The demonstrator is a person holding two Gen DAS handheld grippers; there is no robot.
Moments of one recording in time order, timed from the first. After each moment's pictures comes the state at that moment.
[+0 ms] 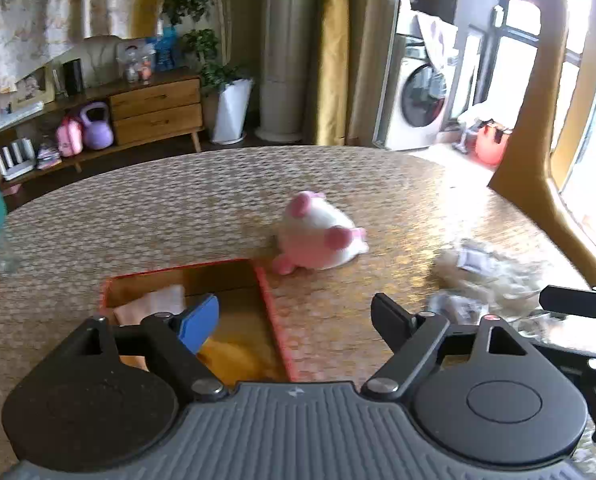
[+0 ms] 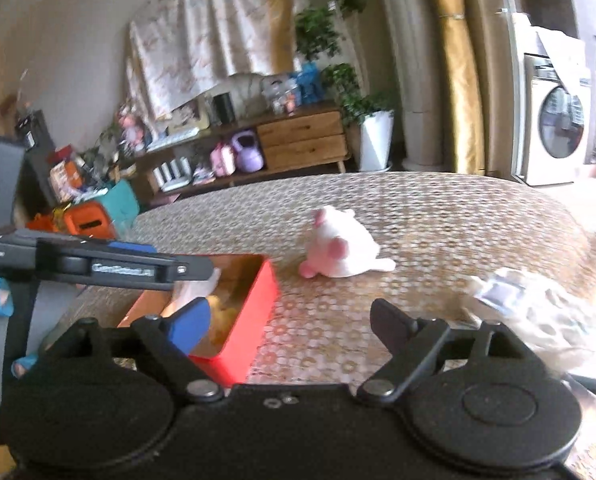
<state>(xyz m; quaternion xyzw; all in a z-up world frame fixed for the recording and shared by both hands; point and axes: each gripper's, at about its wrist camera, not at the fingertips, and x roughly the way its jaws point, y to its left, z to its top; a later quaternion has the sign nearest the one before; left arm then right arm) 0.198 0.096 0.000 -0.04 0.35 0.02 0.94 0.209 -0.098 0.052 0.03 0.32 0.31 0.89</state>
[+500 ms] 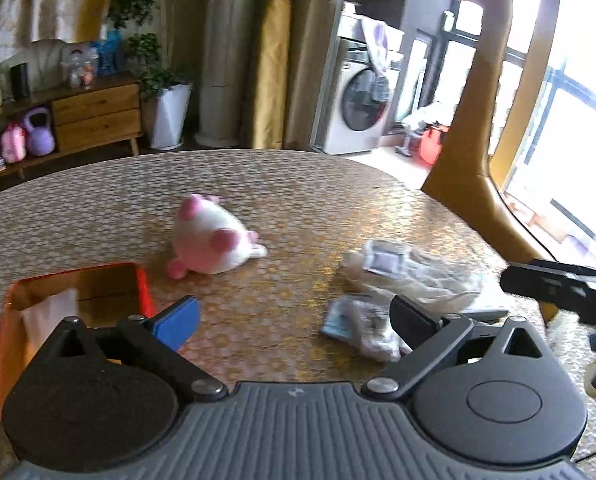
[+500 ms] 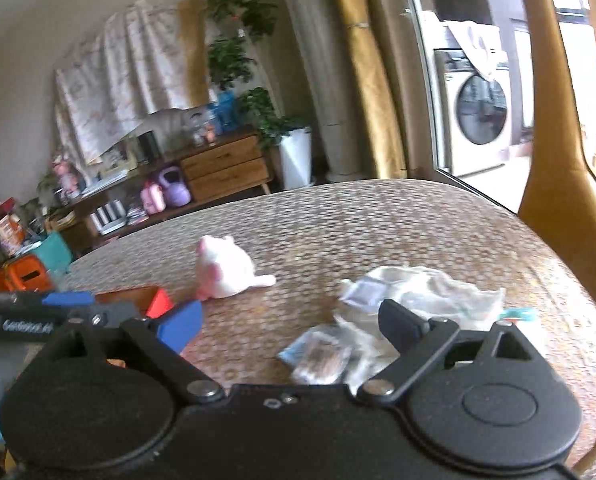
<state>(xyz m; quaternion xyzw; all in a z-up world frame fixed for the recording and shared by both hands) 0.208 0.019 -0.009 -0.06 0.34 -0.06 0.94 0.236 -0.214 0.044 0.08 0.31 0.22 0.92</state>
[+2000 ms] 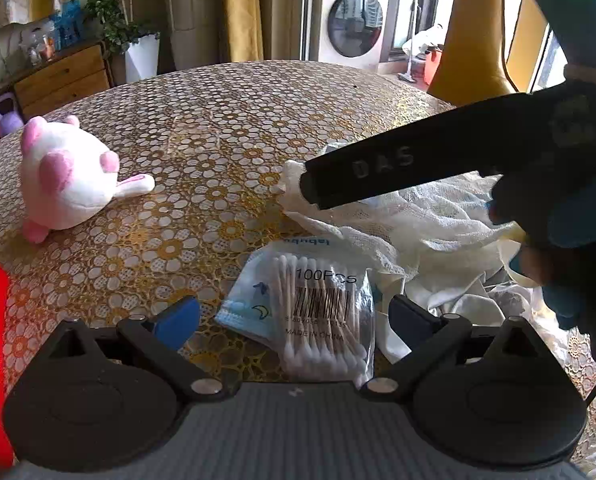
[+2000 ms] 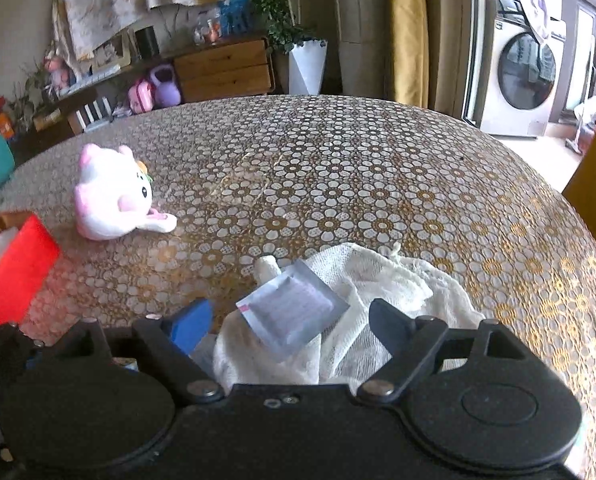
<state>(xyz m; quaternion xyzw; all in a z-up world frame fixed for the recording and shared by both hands) 0.312 -0.104 -0.142 0.01 0.42 -0.05 0.91 0.407 -0.195 -0.078 -0.04 0.41 0.26 0.87</state>
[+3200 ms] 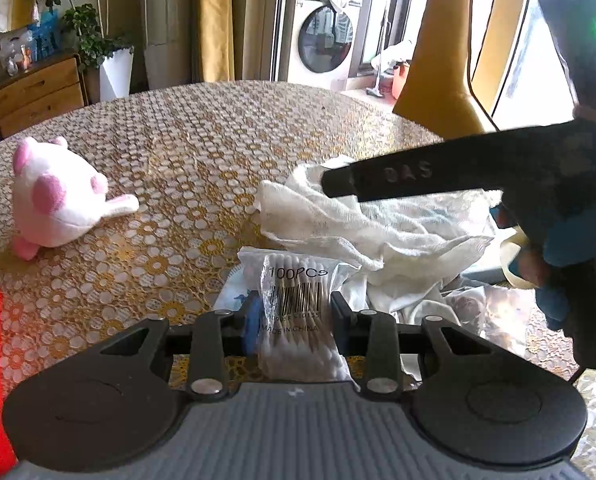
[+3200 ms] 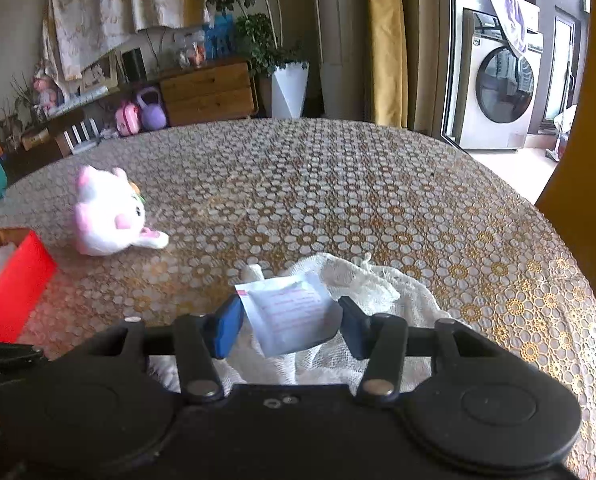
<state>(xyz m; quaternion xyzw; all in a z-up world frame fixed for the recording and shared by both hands) 0.297 -0.096 -0.115 -0.01 0.39 -0.10 0.91 0.384 -0.215 -0.055 -0.03 0.38 0.24 0.89</state>
